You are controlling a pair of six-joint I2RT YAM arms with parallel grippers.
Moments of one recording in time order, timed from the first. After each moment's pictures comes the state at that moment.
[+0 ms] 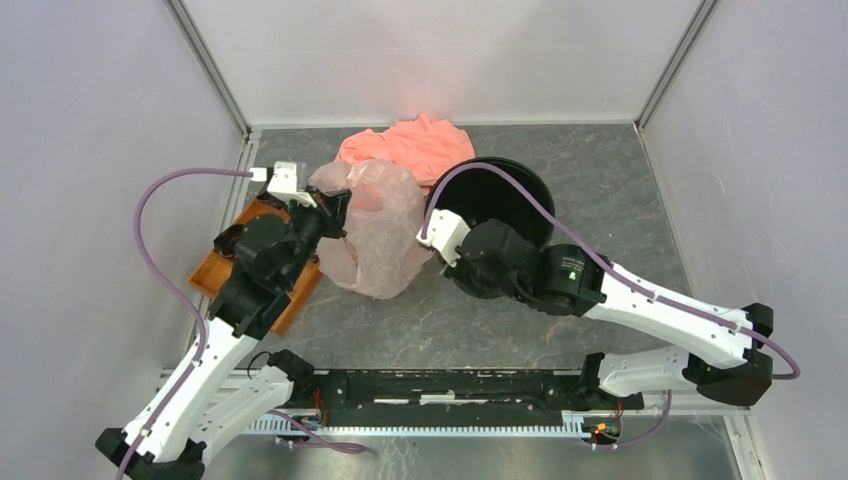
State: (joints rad) left arm -0.53 0.74 0.89 -0.16 -0.19 -0.30; right arm 1.18 1.22 1.34 -0.80 0.31 -0.07
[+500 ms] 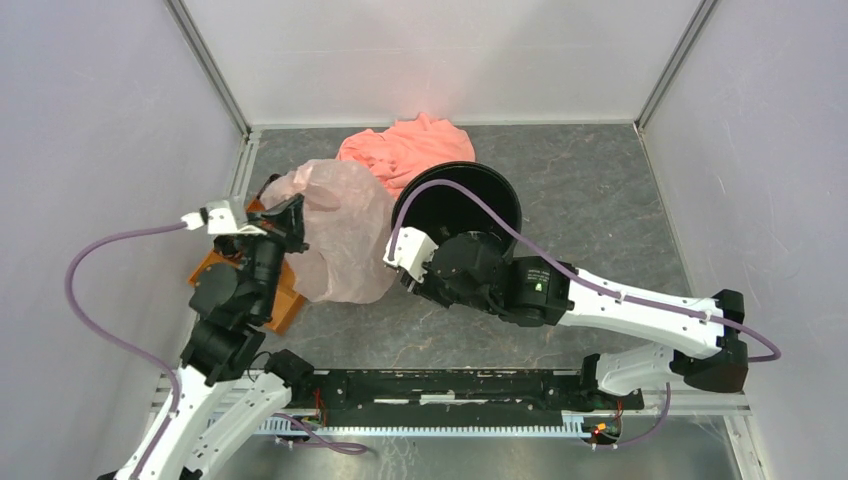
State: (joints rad) left arm -0.53 0.49 0.79 -0.10 -0.40 -0.27; right arm 1.30 1.32 1.34 -0.60 0.29 -0.10
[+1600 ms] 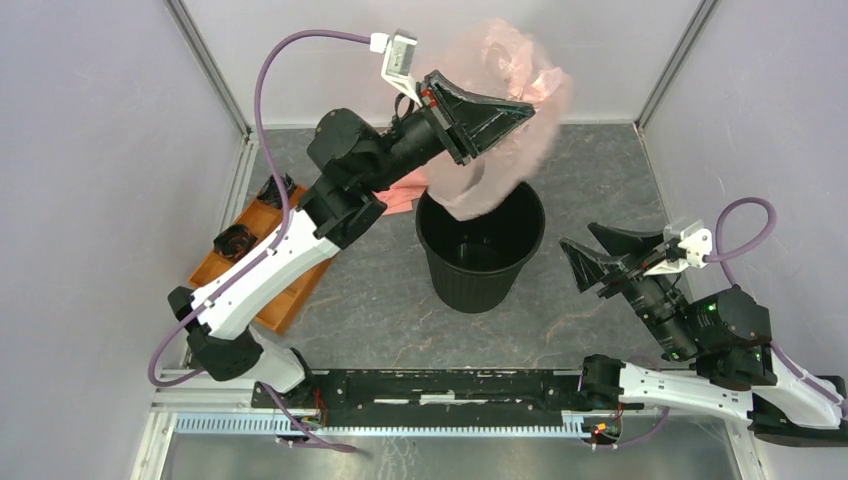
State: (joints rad) left arm -0.90 1.49 1.78 0.23 0.27 -0.72; right arm 1.30 0.37 0.97 -0.36 0.74 -0.01
